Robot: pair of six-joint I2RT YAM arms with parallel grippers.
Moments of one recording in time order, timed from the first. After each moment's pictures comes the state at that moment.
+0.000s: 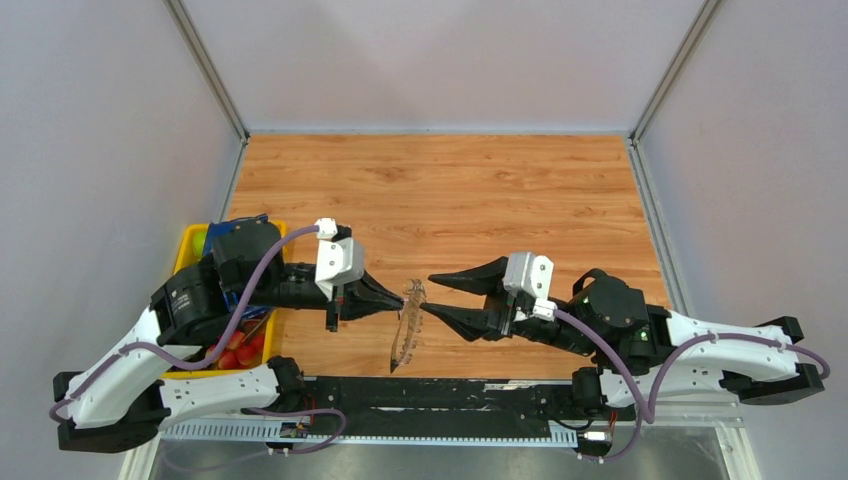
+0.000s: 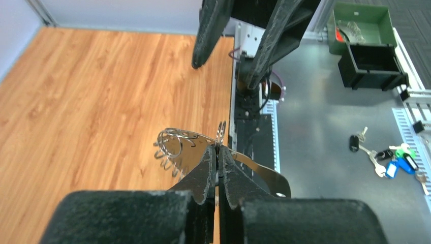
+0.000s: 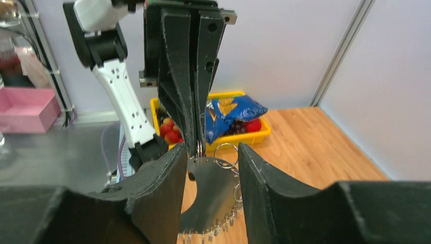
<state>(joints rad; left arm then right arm) -1.07 0.84 1.36 -0.74 0.45 0.08 1.53 0.85 1.09 0.01 0.21 -0.16</state>
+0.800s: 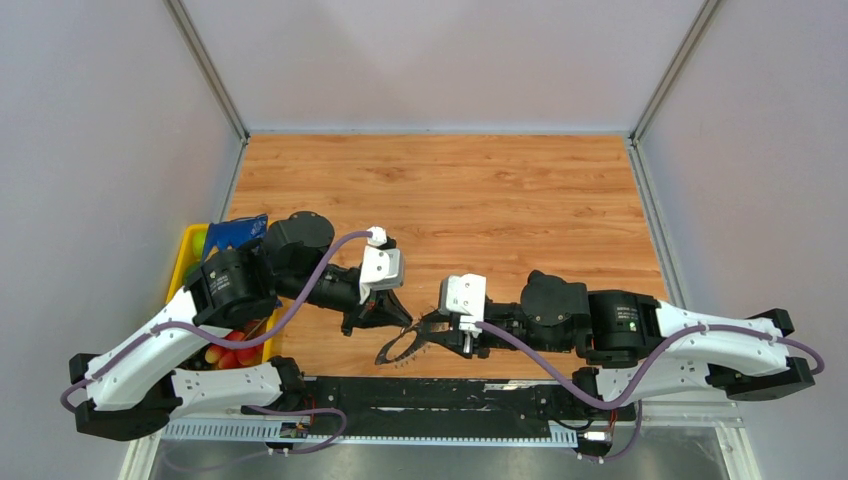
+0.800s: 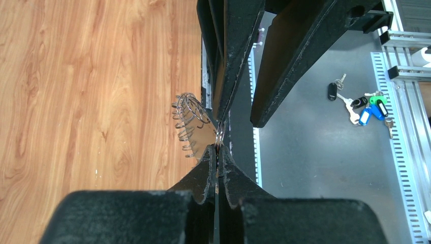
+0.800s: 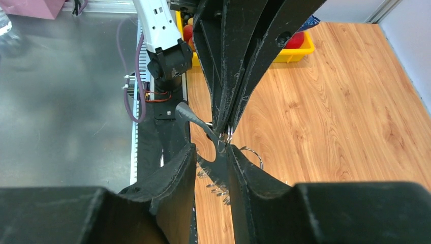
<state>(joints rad) -1.07 0.97 1.40 -0.92 0.54 0.14 1.53 0.99 1.27 -0.53 0.11 -0.12</state>
